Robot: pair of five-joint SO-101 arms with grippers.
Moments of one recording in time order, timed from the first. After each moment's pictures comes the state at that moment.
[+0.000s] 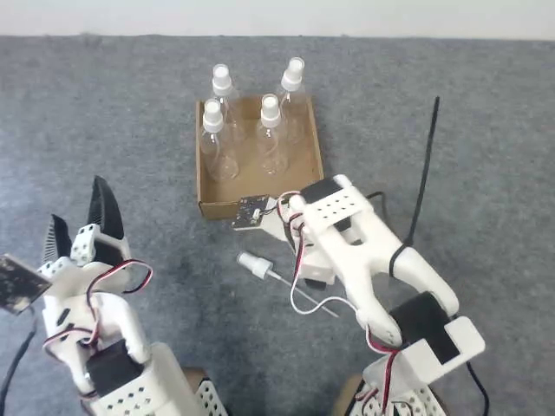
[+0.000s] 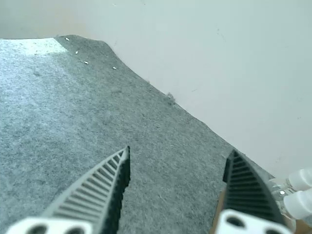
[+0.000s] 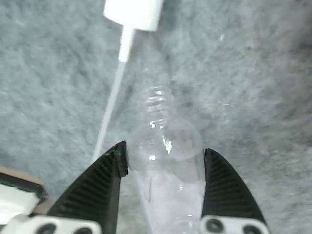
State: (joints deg) left arm -35.3 -103.5 86.7 44.0 28.2; right arm -32.4 3.8 25.2 76.7 47.0
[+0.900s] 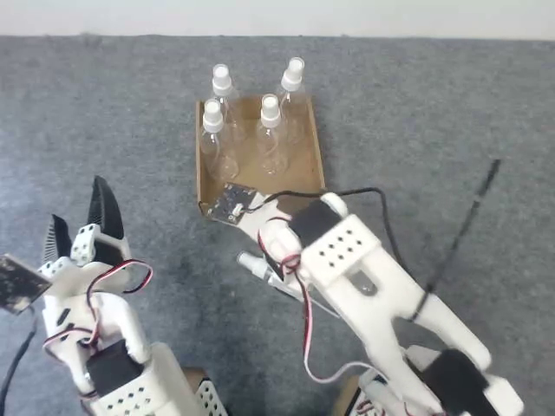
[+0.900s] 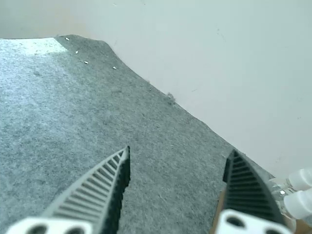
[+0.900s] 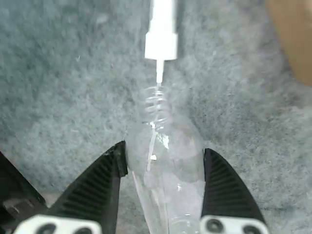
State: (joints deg) left arm -35.2 -103.5 86.7 44.0 28.1; right arm -43.6 -17.3 25.2 85.3 22.0
